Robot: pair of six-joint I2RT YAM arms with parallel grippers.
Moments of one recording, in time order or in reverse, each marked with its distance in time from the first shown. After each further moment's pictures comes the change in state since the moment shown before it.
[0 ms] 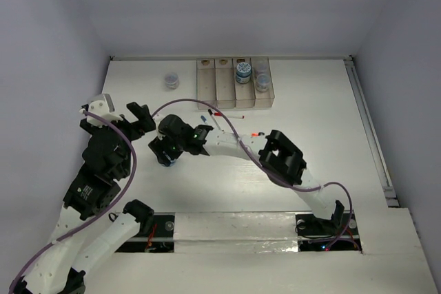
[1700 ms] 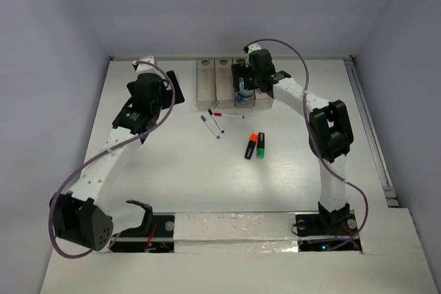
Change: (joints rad) left arm 0.202 0.595 0.106 0.138 0.362 -0.085; right arm -0.661 -0.216 -0.195 0.094 0.122 -0.023
